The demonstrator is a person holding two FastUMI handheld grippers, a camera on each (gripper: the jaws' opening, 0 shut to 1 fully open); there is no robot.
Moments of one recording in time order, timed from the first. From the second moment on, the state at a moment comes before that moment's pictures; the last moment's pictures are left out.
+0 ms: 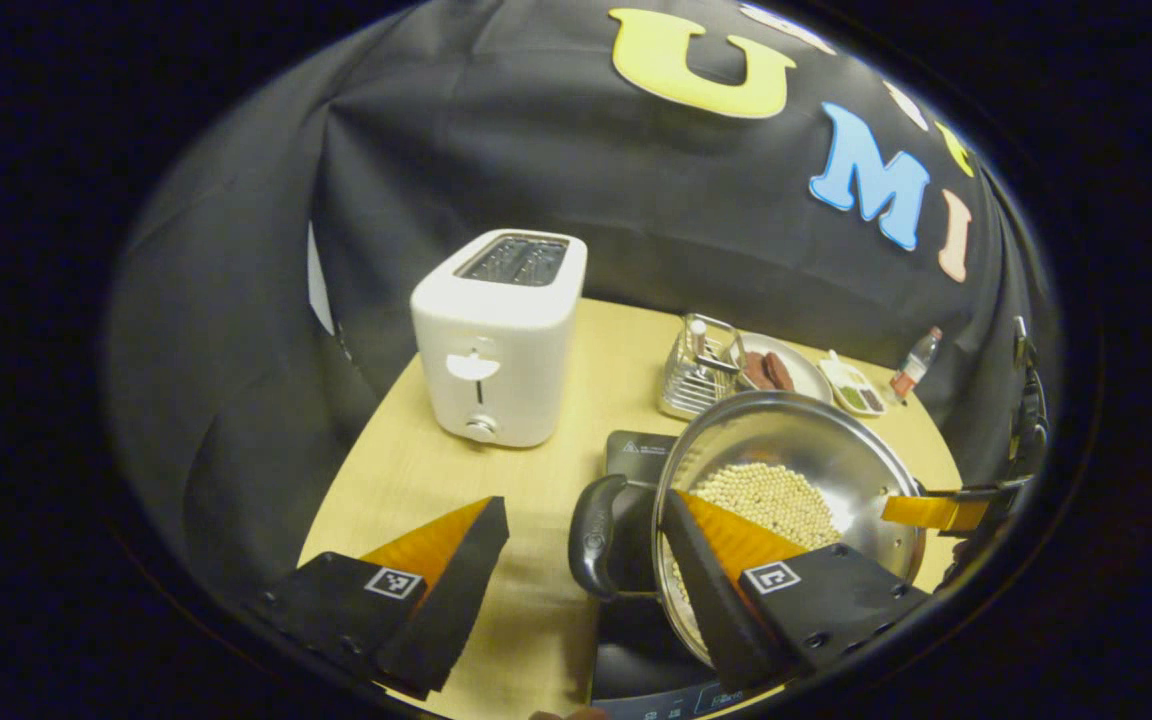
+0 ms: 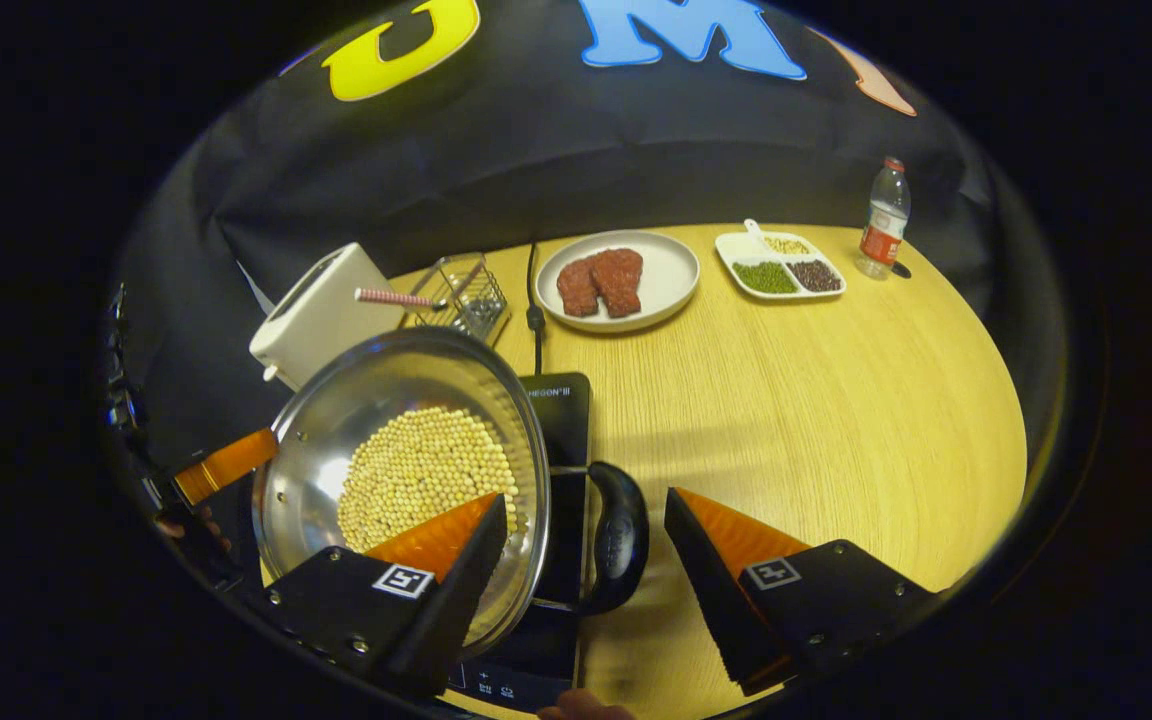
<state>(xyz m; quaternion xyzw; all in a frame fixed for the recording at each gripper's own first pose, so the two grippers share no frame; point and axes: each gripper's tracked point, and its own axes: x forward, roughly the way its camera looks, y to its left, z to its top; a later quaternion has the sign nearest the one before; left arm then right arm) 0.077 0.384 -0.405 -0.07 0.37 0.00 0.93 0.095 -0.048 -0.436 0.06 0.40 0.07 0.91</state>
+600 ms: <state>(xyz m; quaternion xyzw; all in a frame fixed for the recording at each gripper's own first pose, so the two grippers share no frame) 0.061 0.253 -0.164 -0.04 0.14 0.01 0.99 0.069 -0.162 -0.224 0.03 0.14 0.06 0.99</state>
